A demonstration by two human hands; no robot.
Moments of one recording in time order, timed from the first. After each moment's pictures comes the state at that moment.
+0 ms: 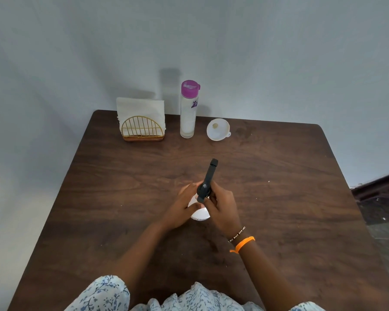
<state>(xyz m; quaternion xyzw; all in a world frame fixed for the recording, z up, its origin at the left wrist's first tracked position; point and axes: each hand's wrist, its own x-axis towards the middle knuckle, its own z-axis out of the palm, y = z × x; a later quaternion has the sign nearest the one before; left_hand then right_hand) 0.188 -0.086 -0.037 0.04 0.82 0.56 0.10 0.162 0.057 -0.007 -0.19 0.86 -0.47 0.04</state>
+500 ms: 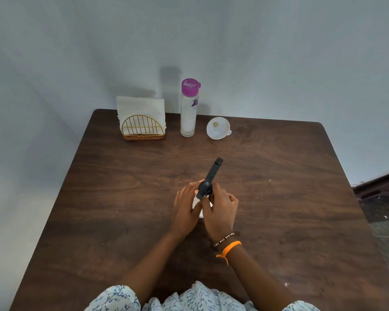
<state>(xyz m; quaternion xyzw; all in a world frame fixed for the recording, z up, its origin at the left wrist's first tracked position) 0.199 -0.057 -0.042 -0.07 0.83 0.55 -0.07 0.181 0.035 -0.011 -0.06 0.92 -0.39 -0.04</state>
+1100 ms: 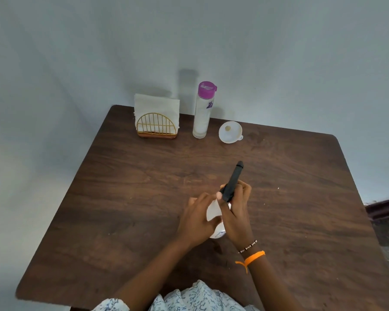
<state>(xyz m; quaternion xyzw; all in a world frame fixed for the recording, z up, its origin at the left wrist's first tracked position) 0.221 -0.044 -0.018 -0.08 0.89 0.45 0.04 0.181 0.059 0.013 -0.13 0.81 -0.57 0.03</state>
